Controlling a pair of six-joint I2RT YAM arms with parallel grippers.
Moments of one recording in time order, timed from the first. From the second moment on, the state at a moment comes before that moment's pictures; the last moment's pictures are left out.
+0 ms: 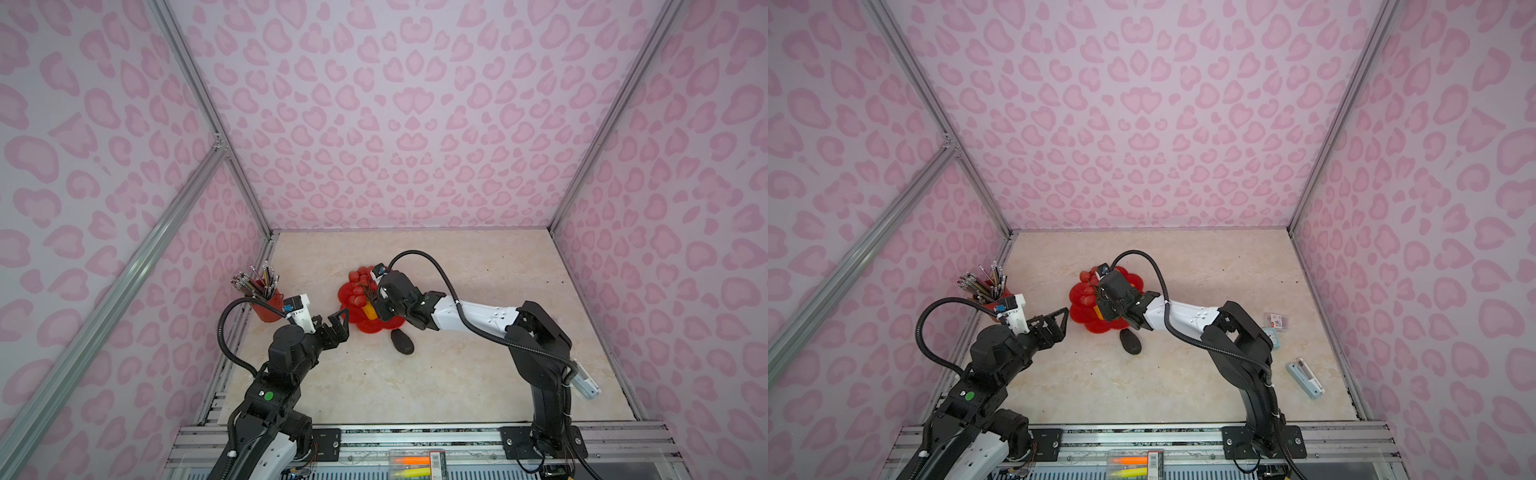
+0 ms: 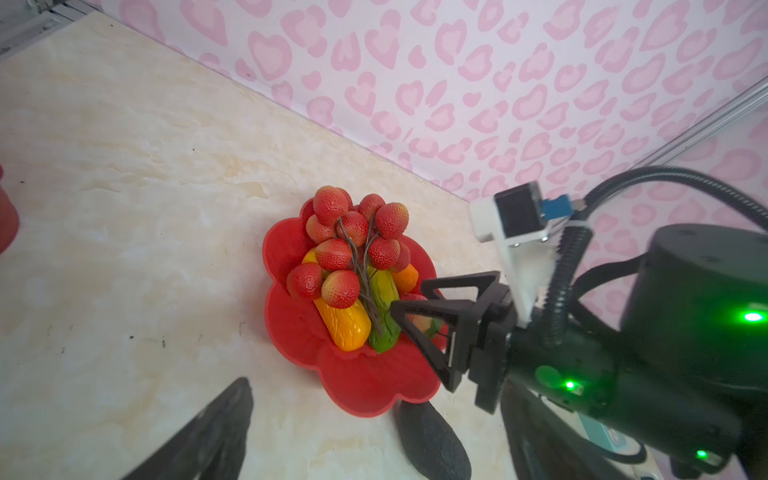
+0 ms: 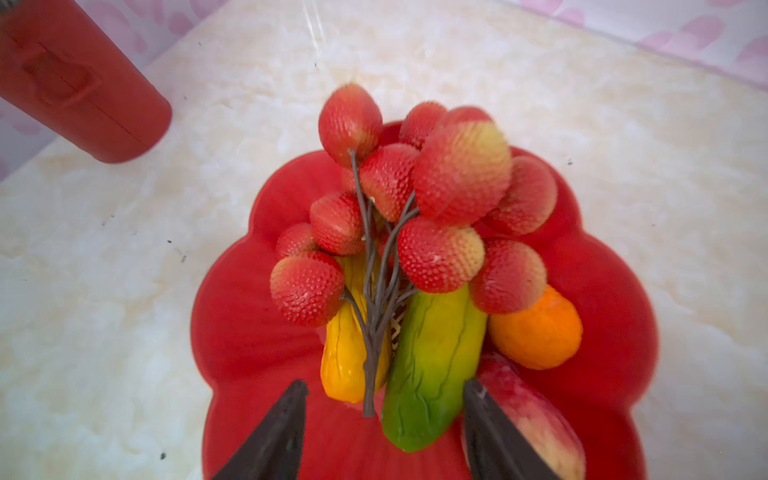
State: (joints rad) left arm -0.32 0.51 0.45 -0.28 0.02 -0.61; right arm 0.90 1.92 1.39 -0.14 0.18 0.25
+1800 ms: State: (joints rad) left arm -0.71 1.56 0.77 -0.22 0.15 -0.63; right arm 0.61 0.82 0.53 -0.08 0.43 0.50
